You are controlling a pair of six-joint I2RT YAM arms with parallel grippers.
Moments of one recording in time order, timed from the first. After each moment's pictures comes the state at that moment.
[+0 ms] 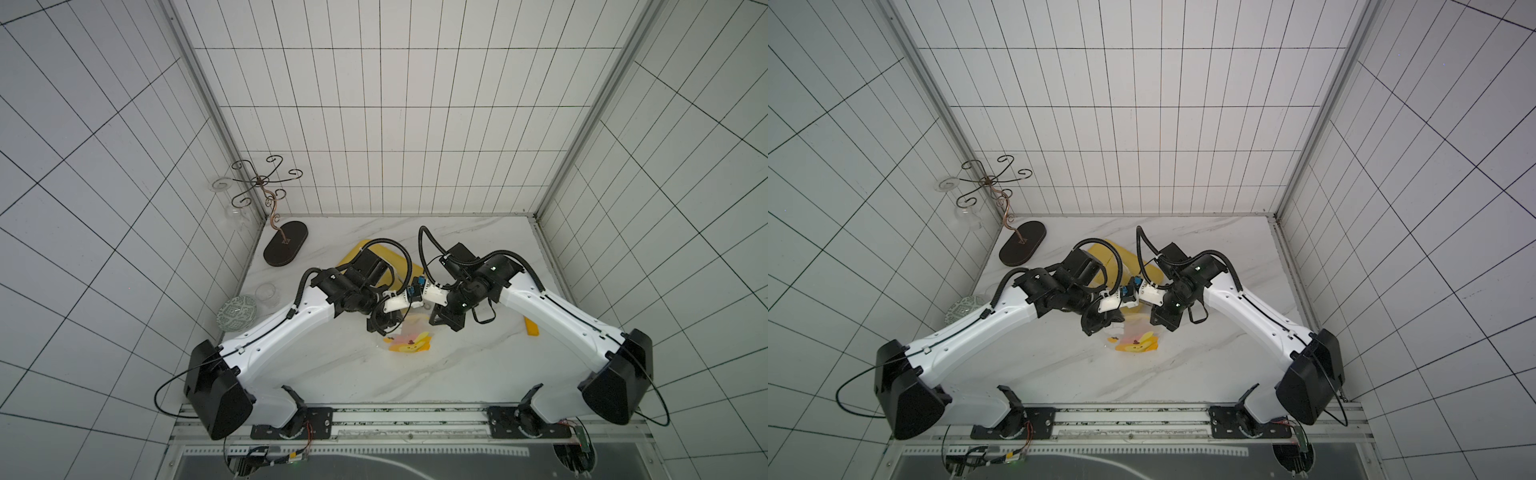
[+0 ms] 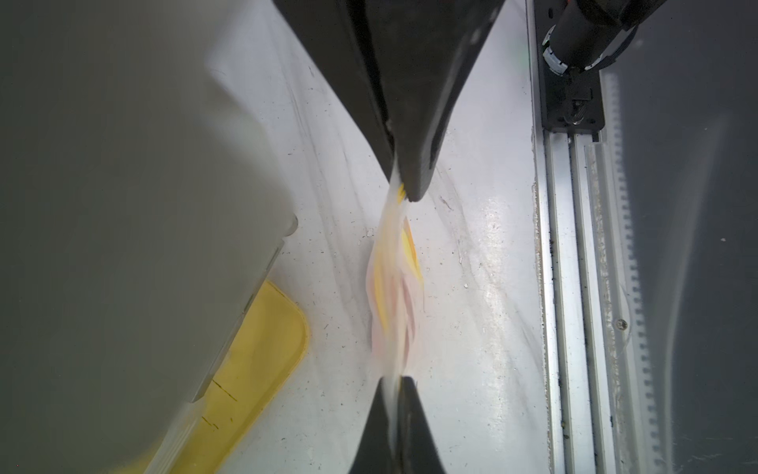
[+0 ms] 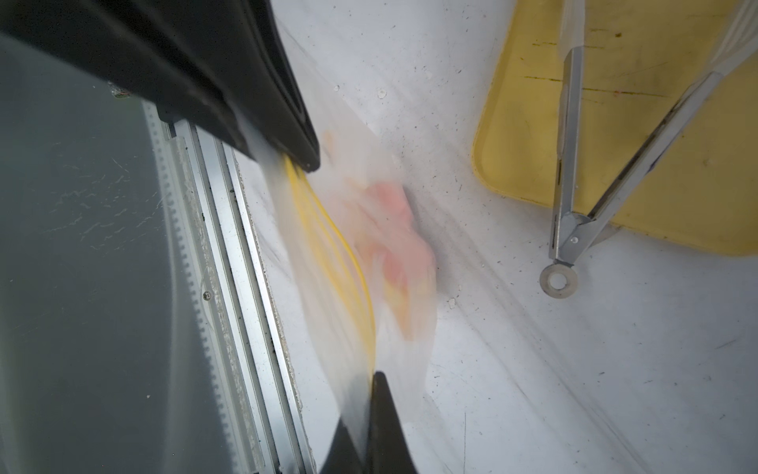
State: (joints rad) left arm -0.73 1.38 1.24 -0.91 0.46 0.66; right arm 0.70 1.45 1.34 -1.13 -0.41 -0.49
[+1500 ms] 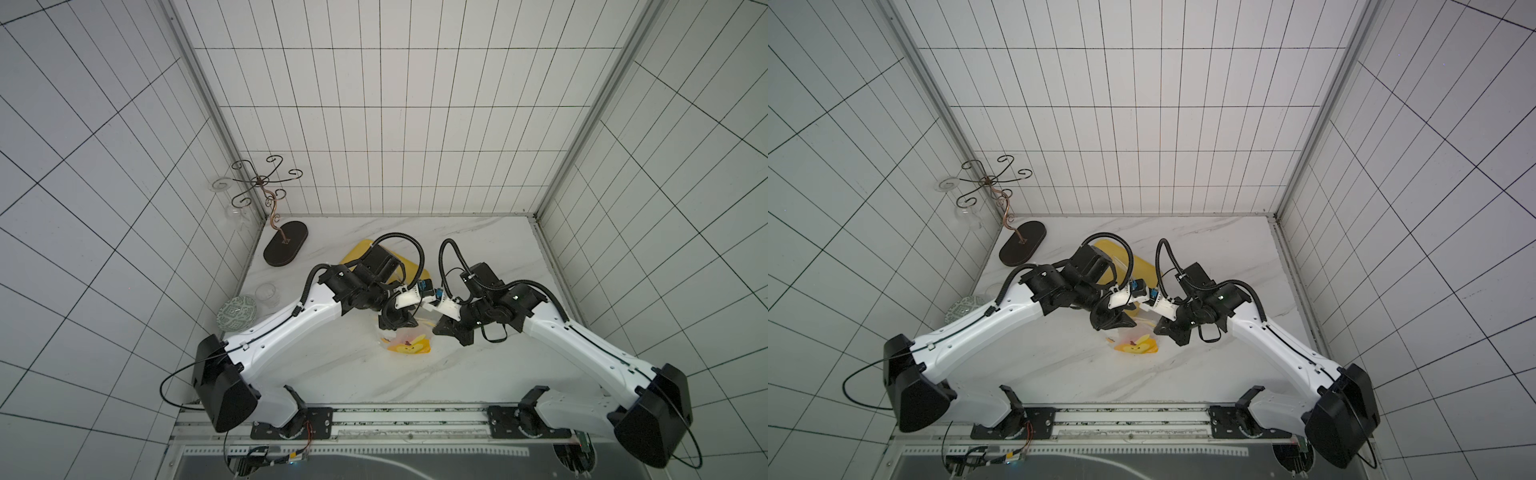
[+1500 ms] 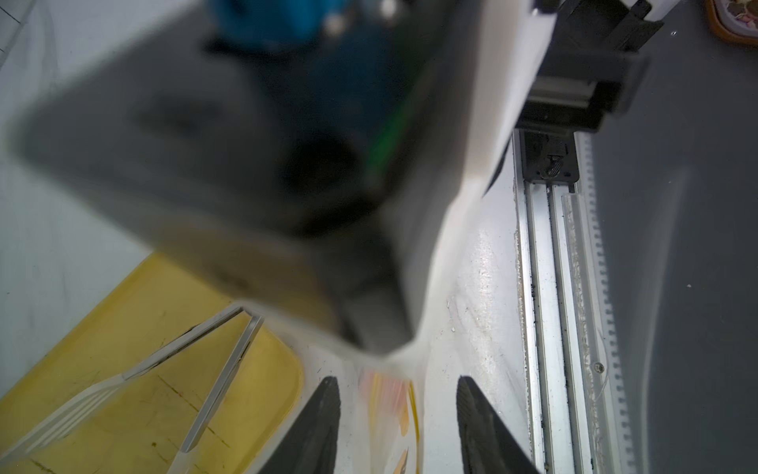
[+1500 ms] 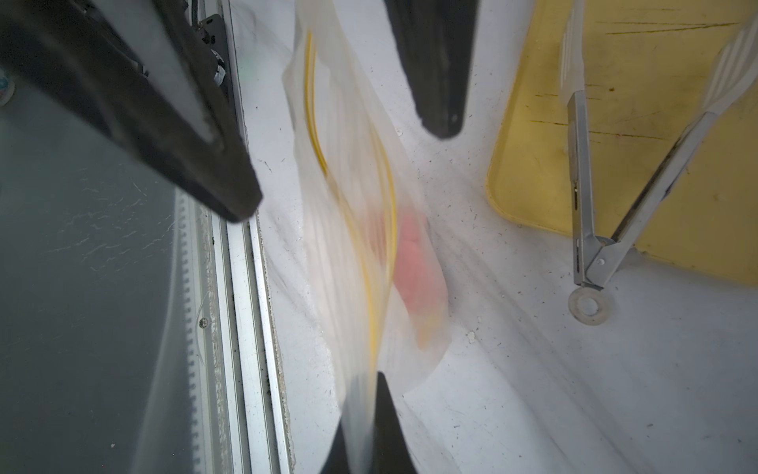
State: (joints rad) left arm -0.79 1.43 1.32 -0.86 0.50 0.55; right arm 0.64 1.21 0.98 -0.83 -0.56 -0.49
